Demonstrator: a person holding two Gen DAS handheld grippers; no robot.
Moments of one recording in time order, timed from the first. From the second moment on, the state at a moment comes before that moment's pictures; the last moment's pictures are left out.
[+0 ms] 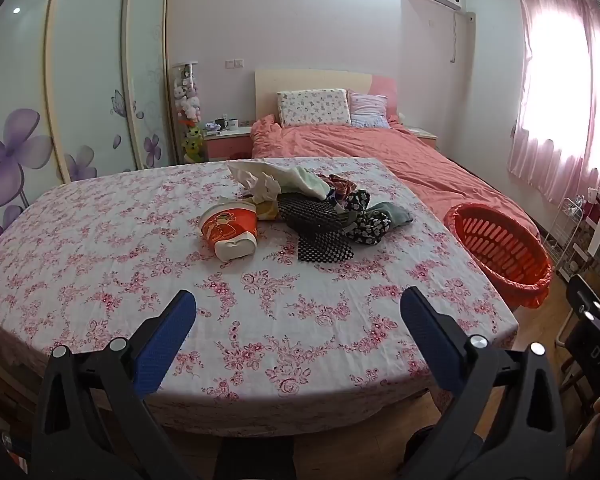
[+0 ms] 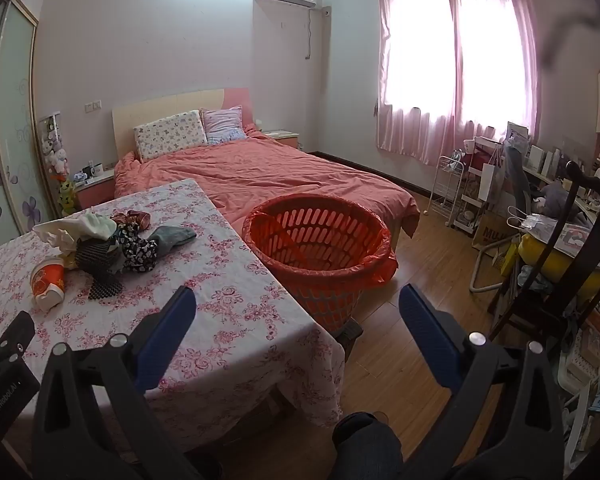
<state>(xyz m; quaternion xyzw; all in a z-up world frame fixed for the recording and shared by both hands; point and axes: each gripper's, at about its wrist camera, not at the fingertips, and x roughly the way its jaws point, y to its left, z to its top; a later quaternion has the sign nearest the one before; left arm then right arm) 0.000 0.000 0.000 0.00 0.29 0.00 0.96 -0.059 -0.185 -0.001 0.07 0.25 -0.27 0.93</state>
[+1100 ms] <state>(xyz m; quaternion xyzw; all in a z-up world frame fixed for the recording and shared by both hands) -0.001 -0.001 0.000 0.00 0.29 0.00 0.96 -0.056 -0.184 -0.001 0.07 0.26 -0.27 0.93</state>
